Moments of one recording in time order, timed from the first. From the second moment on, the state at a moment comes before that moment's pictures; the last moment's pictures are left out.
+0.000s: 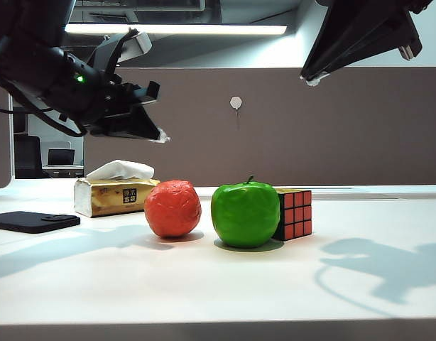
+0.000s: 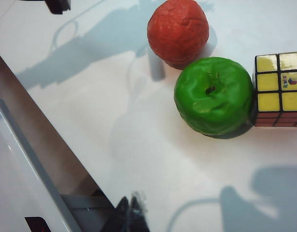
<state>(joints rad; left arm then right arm) -0.42 1.51 0.74 0.47 0.20 0.09 0.47 1.17 1.03 -0.72 -0.49 -0.02</state>
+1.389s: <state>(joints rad) -0.39 1.59 0.86 0.33 0.31 0.18 0.47 1.18 1.03 -0.67 -0.41 0.00</state>
